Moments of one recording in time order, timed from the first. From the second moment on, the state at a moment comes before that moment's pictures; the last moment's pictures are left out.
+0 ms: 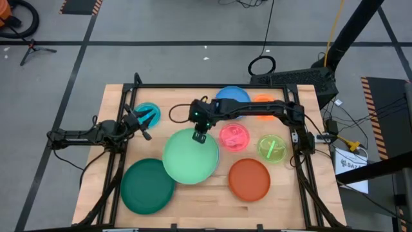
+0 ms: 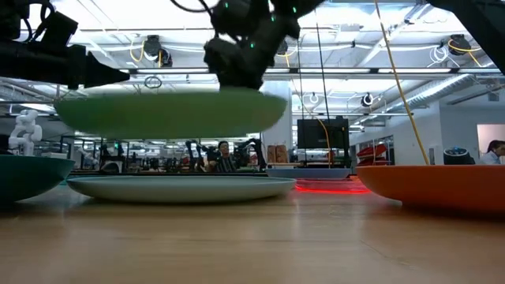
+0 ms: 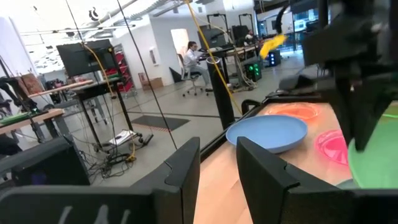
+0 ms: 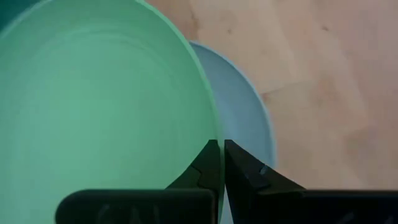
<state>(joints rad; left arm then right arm) 0.01 0.03 0.03 0.10 -0.61 0.28 -0.16 2.06 1.74 -0.68 -0.14 0.21</state>
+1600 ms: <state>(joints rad) 0.01 0.03 0.05 0.10 -0.60 0.18 -0.23 2.03 1.54 -0.48 -0.16 0.14</state>
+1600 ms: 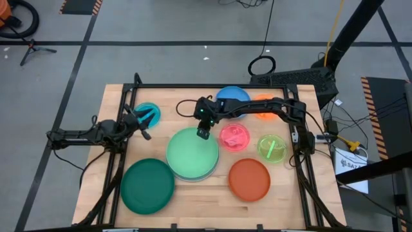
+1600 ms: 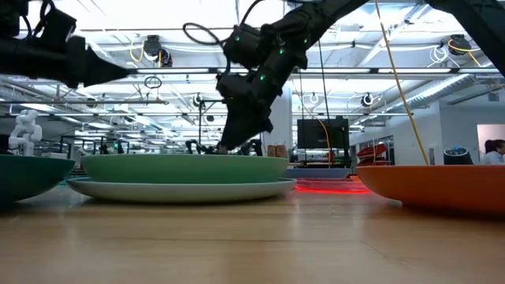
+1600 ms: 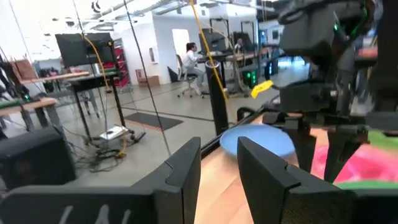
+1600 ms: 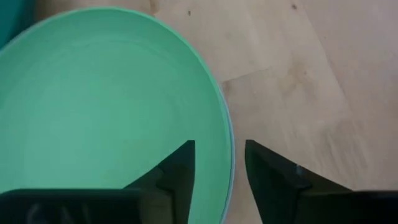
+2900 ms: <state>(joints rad) -0.25 0.52 0.27 0.02 -0.33 -0.50 -0.01 1.17 0.74 0.04 0.06 -0.21</state>
